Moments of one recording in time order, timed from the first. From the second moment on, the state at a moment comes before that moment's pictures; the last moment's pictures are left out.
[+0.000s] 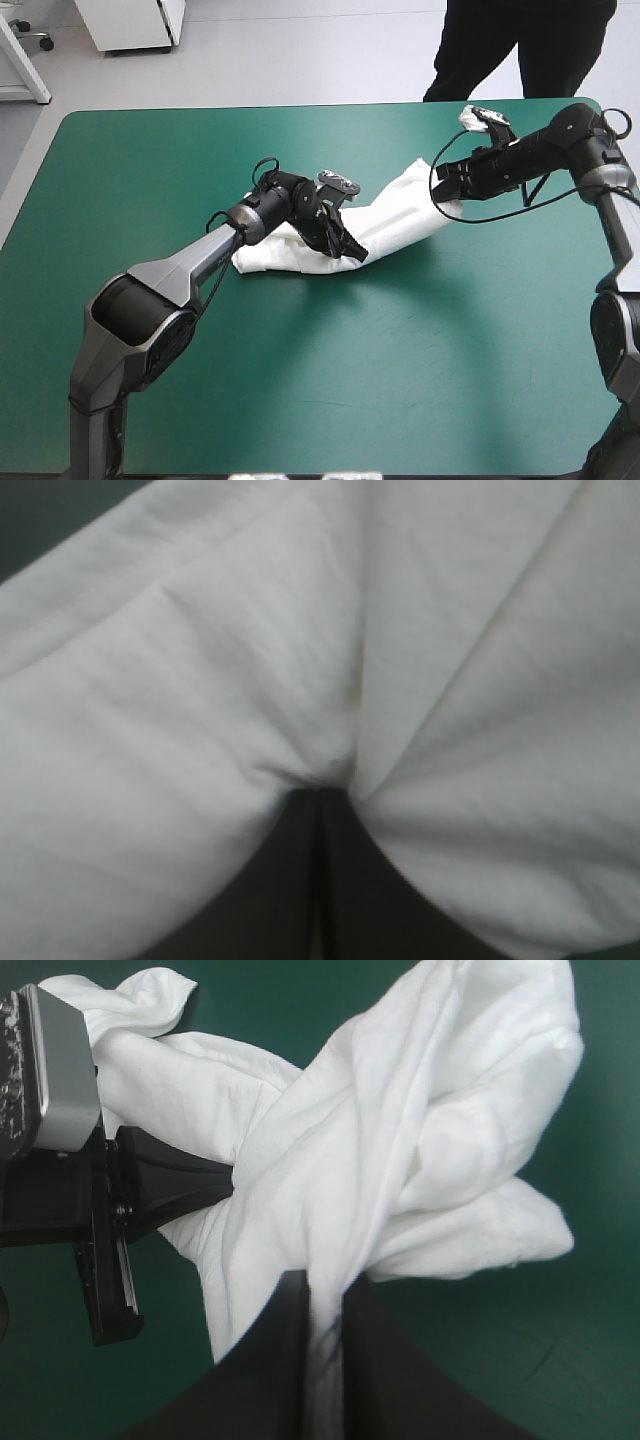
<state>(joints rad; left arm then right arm) -0.59 2.09 -1.72 -0.21 0.90 0.18 -0.02 1.85 -1.67 0.73 1.23 -0.44</state>
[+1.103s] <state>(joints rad) -0.59 1.37 -1.89 0.09 1.25 0.04 0.45 2.07 -1.92 0.80 1.00 -0.38</state>
